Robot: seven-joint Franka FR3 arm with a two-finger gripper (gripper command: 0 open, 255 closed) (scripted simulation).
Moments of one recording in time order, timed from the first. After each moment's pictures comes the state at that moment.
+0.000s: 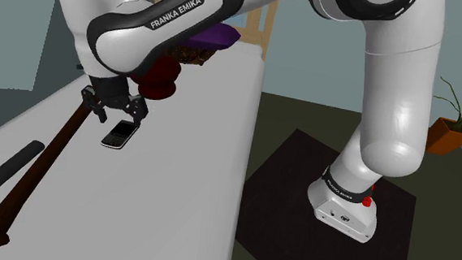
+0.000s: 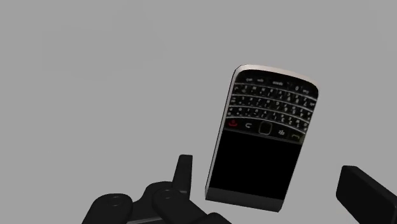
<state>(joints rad) 0.13 0.48 0.54 -1.67 -0.25 2.14 1.65</state>
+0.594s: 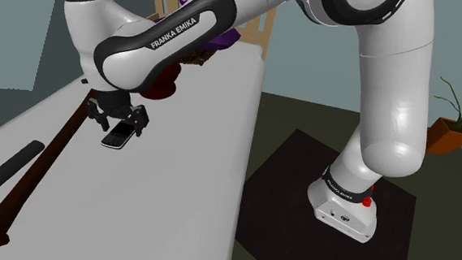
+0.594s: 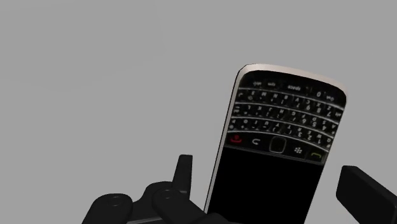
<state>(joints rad) 0.14 0.53 0.52 -1.68 -0.27 2.20 1.67</state>
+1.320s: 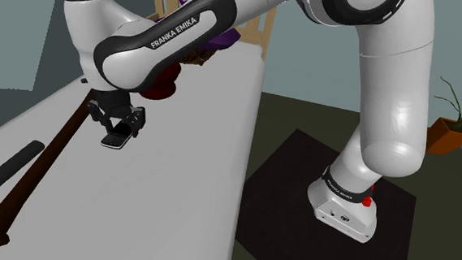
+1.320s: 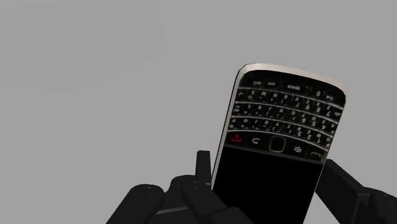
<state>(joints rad) 0.14 0.53 0.52 -1.68 -0.28 2.20 1.67</state>
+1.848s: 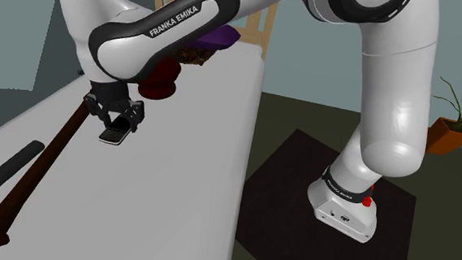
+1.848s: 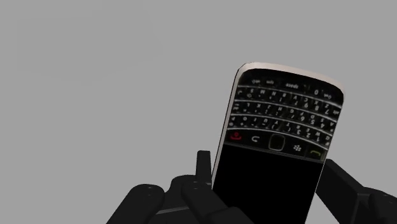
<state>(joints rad) 0.13 0.50 0.53 -1.67 -0.26 2.16 1.66</state>
